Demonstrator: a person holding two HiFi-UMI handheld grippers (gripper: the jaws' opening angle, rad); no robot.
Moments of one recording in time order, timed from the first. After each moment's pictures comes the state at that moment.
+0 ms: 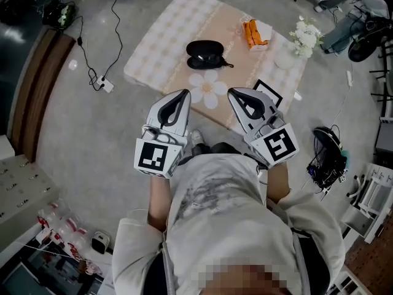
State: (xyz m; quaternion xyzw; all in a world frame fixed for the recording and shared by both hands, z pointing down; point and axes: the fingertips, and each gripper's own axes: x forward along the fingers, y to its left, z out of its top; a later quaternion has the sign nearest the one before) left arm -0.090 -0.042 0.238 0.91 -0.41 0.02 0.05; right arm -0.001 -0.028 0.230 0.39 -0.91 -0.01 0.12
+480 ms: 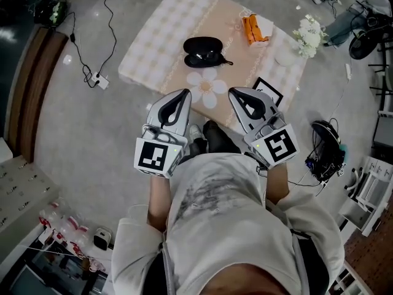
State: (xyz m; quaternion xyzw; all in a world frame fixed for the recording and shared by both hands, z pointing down) left arm -0.085 -0.067 0.261 0.91 -0.40 0.03 0.08; right arm 0.003 -0.052 0.248 0.40 -0.91 0.02 0.13
